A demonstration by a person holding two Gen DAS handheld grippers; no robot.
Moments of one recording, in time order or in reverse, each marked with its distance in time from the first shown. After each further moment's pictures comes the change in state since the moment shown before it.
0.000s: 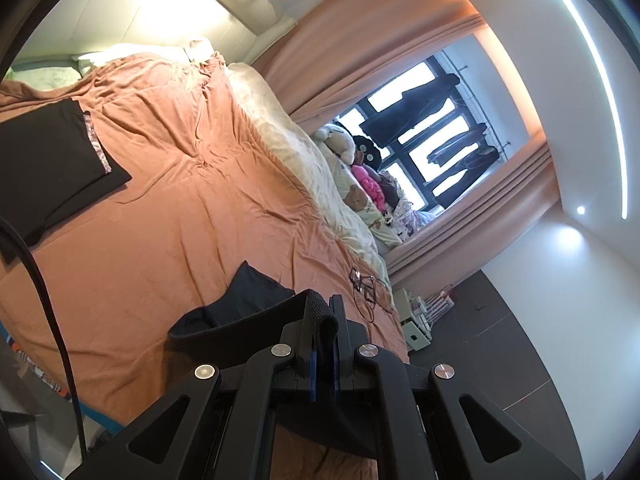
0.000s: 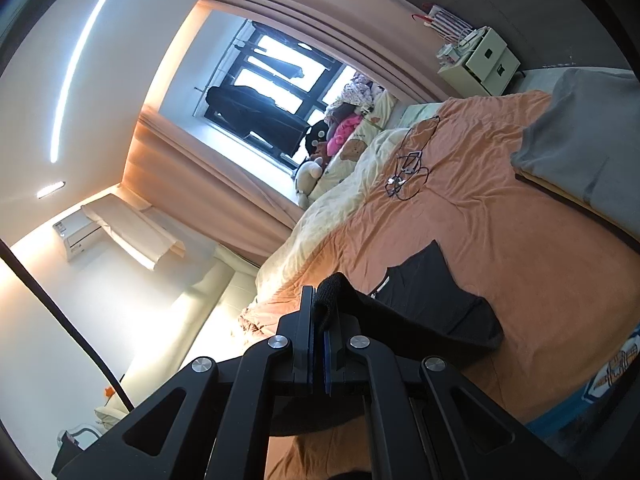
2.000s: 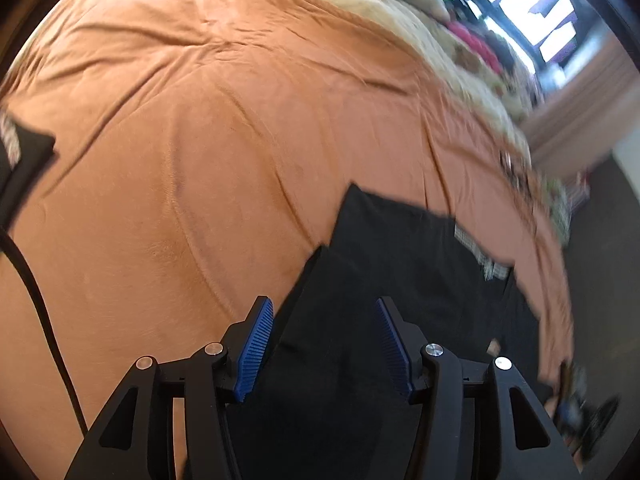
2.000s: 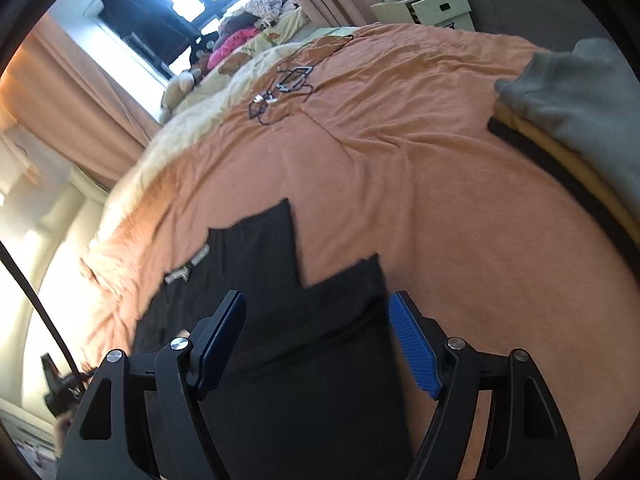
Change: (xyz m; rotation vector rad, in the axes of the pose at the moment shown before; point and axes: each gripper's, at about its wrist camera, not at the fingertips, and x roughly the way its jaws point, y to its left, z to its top) left arm 0.336 0.099 -0.007 0.245 0.483 0.464; right arm 0.159 0.013 0.021 -0.149 0.292 -0.515
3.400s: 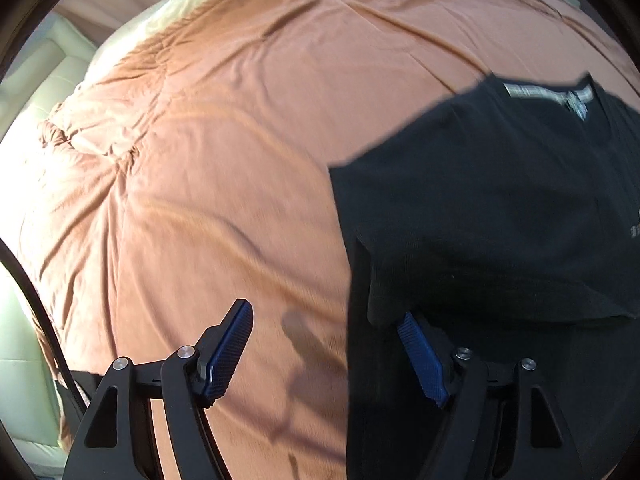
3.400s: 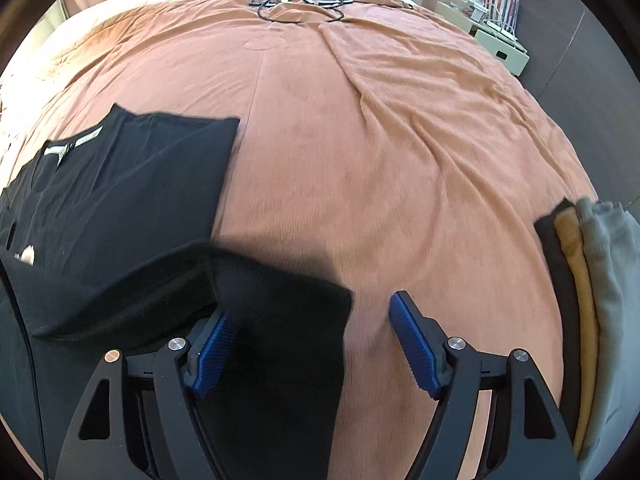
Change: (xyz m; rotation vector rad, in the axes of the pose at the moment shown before) left arm 0.114 -0.058 0.048 0.683 0.145 0.412; right arm 0.146 0.083 0.043 -0.483 0.225 -0.421
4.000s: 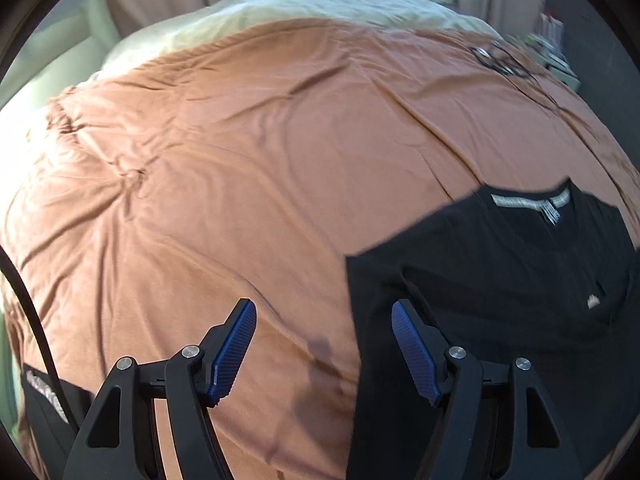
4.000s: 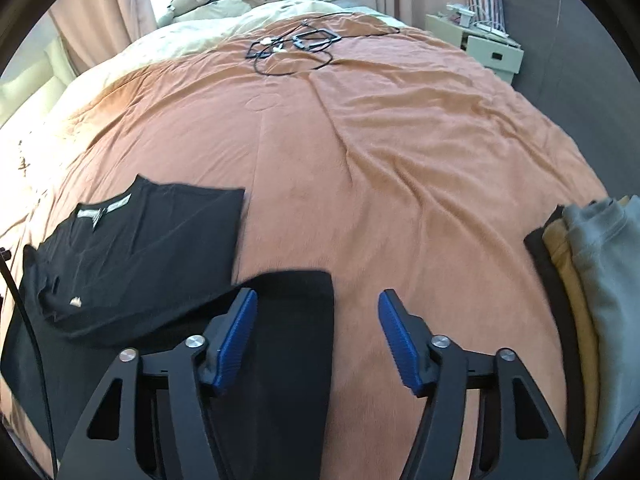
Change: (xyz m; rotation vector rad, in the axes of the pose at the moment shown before) left arm -0.037 0.046 0.012 -0.129 -0.160 -0.155; right arm -0.011 -0.043 -0.002 0.105 -0.106 0.153
